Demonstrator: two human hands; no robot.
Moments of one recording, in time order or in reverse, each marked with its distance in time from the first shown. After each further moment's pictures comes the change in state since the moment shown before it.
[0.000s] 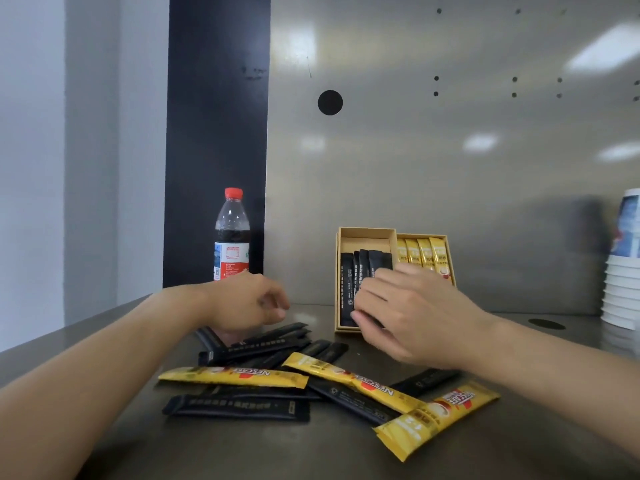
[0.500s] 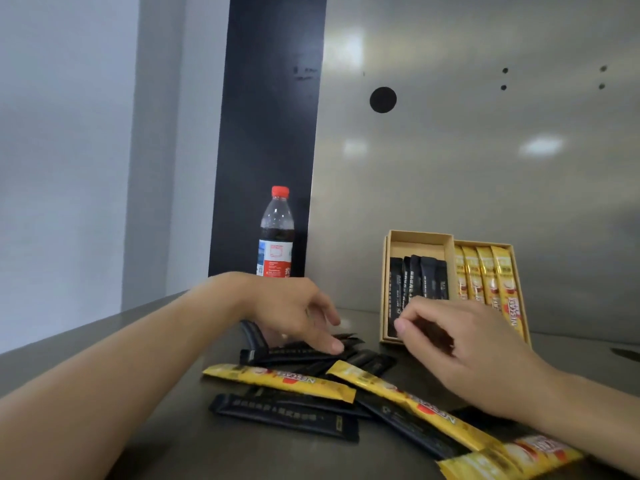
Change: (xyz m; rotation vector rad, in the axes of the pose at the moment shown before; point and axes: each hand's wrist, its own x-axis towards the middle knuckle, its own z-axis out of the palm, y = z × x) left_hand -0.004 0.007 -0.008 -0.238 -0.229 0.005; right_hand -0.004 -0.018 0.019 0.611 0.046 0.322
